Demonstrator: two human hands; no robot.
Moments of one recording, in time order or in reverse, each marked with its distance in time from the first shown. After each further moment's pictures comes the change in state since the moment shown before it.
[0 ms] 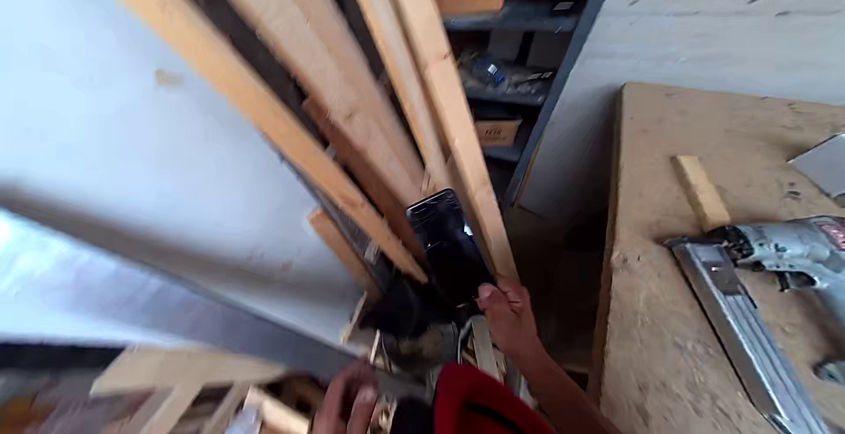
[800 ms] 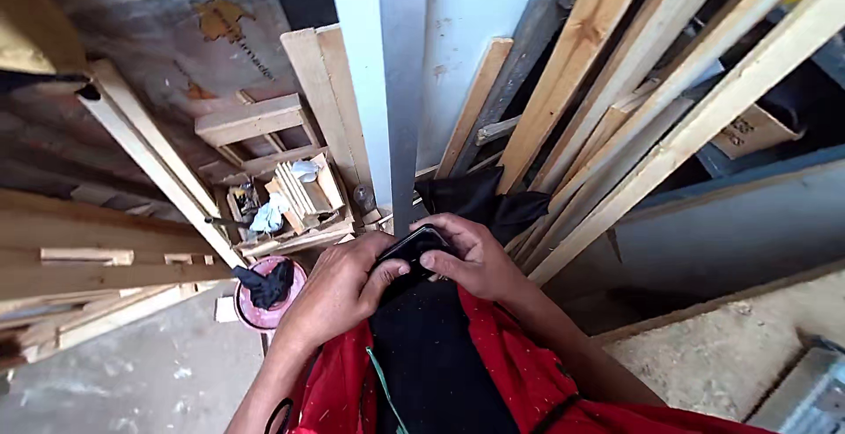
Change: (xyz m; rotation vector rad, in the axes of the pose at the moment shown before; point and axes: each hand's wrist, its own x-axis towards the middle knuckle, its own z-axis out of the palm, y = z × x) left_hand -0.212 0.038 -0.020 0.508 0.279 0.077; right_hand -0.140 -0.089 0.118 0.087 -1.283 0.313
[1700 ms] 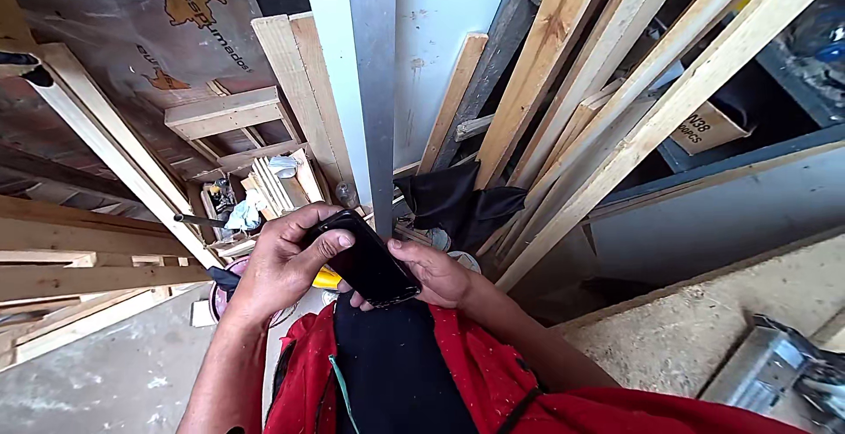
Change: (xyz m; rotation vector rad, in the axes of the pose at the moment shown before) left_hand 0.009 -0.001 -0.012 -0.503 0.171 0.009; right_hand -0.004 0.028 0.019 0.827 -0.386 0.345
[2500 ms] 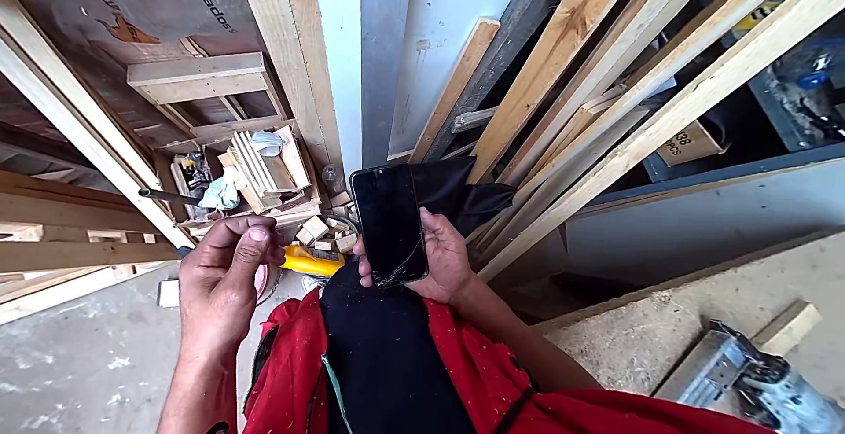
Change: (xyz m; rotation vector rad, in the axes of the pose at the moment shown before) left_hand -0.058 -0.039 -0.014 -0.076 0.486 -0.210; right_hand -0.003 0.009 -0.011 0.421 0.151 -0.091
